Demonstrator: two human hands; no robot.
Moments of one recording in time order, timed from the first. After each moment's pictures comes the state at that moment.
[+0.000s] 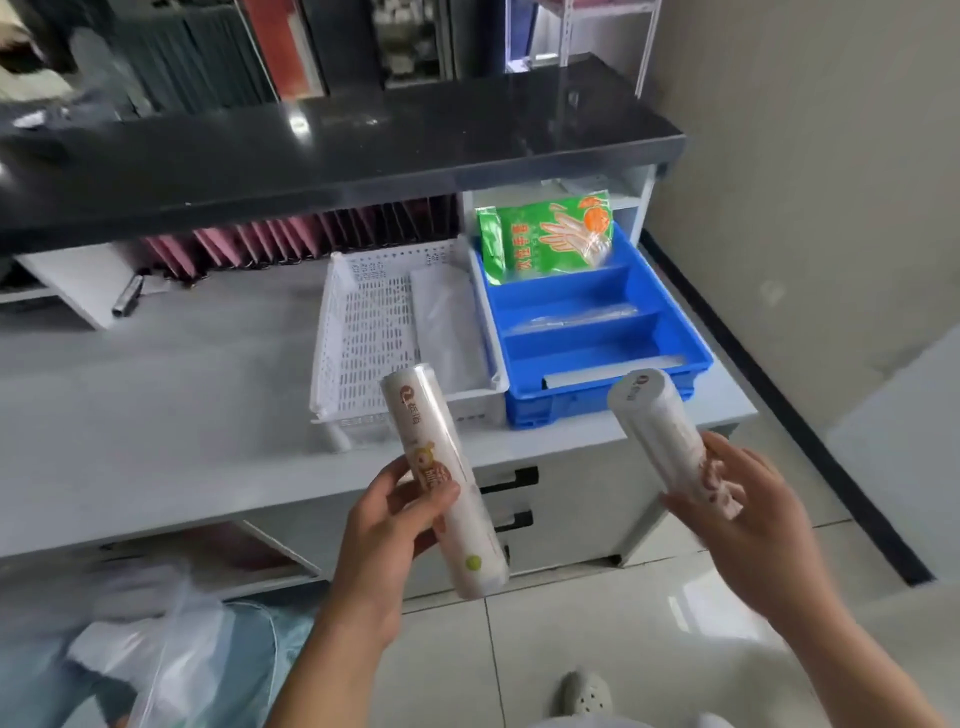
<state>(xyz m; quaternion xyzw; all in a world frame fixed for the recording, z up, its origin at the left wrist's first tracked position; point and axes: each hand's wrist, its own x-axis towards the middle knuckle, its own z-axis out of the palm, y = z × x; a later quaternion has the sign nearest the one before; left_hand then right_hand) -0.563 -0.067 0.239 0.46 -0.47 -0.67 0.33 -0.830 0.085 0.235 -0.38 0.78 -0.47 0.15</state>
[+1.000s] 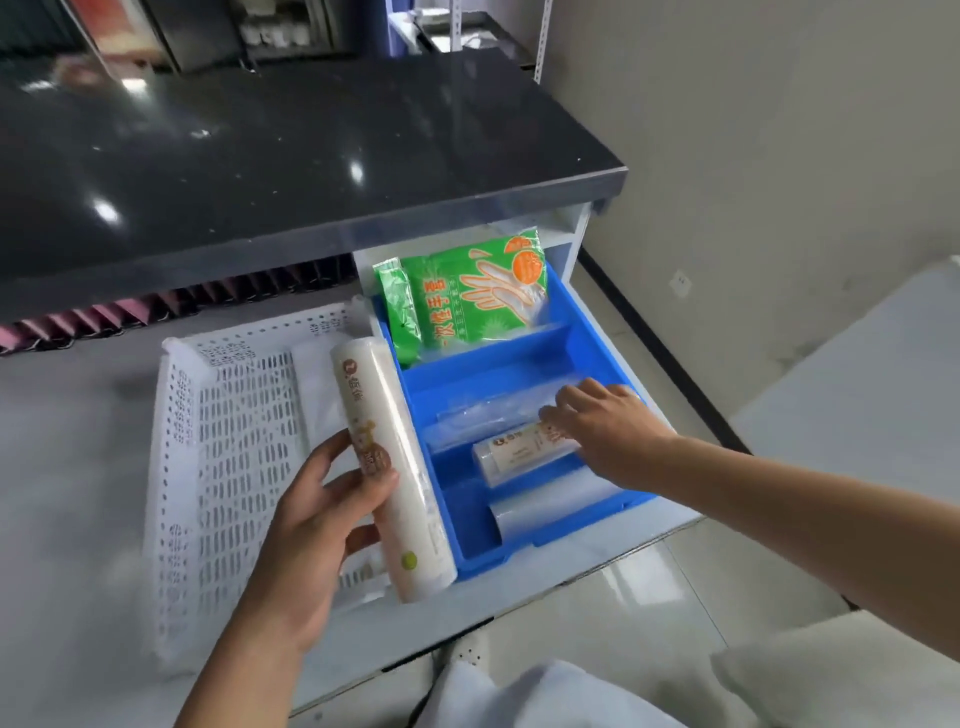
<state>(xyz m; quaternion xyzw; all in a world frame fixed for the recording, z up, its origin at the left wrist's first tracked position) -0.680 -0.265 0.255 0.38 -0.50 -0.74 0.25 -0.985 -0.159 0.228 -0.68 0.73 0.11 0.01</state>
